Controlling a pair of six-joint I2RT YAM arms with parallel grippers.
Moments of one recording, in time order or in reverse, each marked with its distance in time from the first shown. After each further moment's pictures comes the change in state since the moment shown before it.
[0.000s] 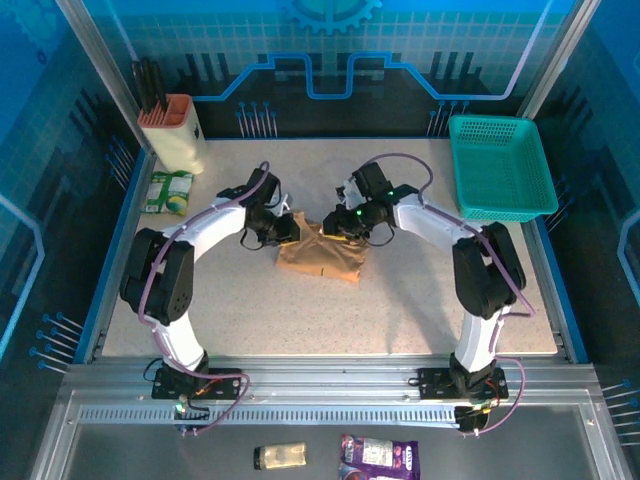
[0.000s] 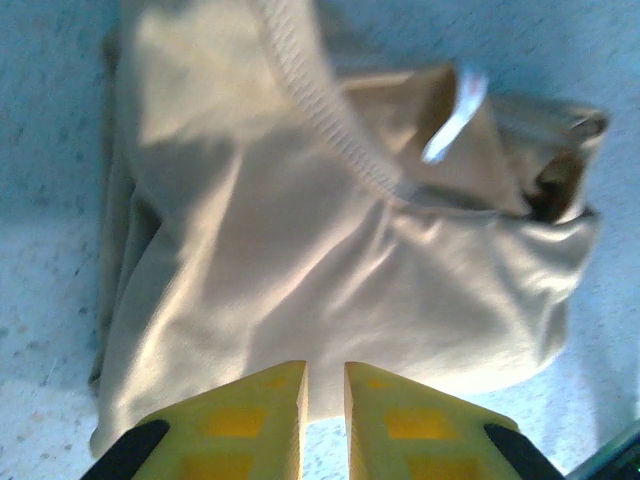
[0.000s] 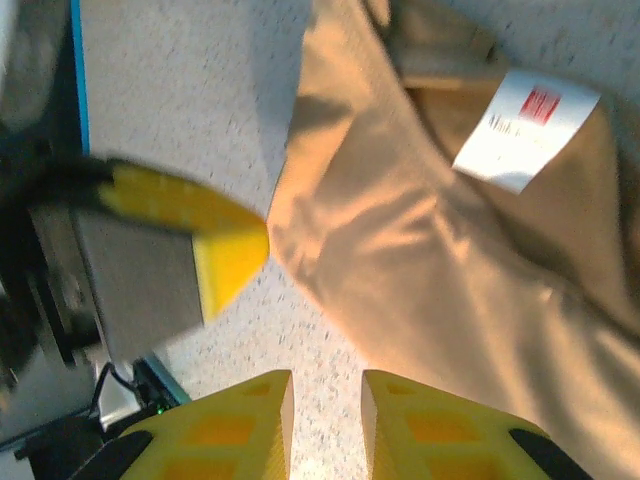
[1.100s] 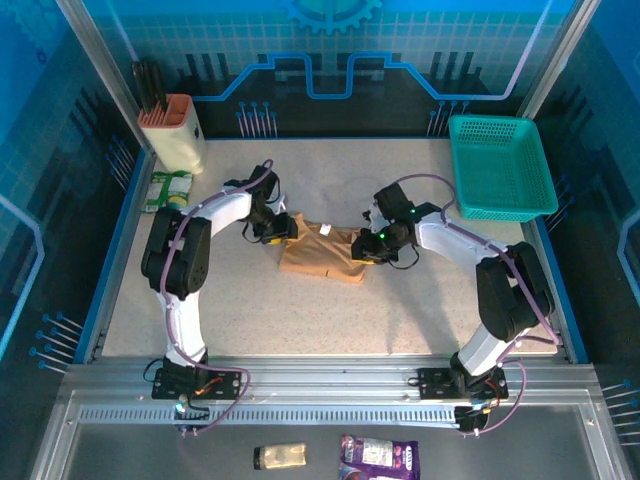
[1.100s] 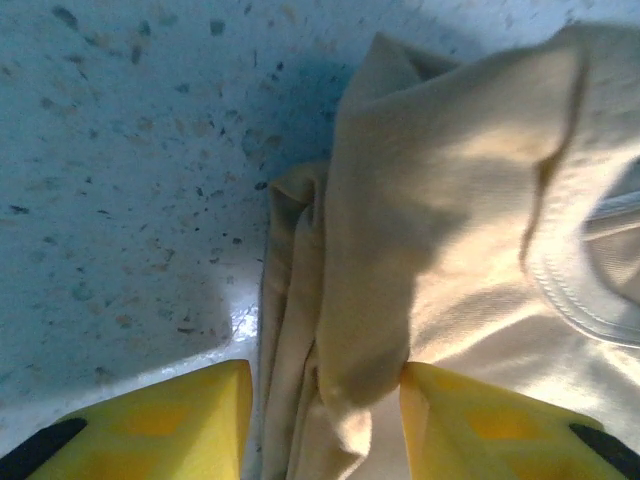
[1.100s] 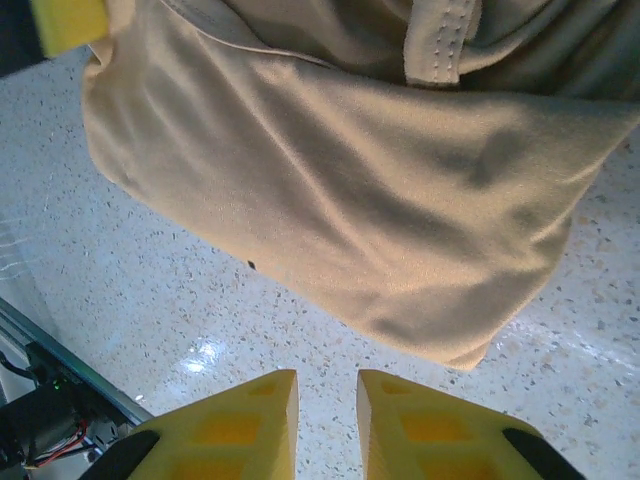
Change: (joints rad) left arm 0.058 0.221 0.128 -0.081 -0.062 0.102; right arm -0.057 -0.183 -0.232 -0.121 0.129 -0.049
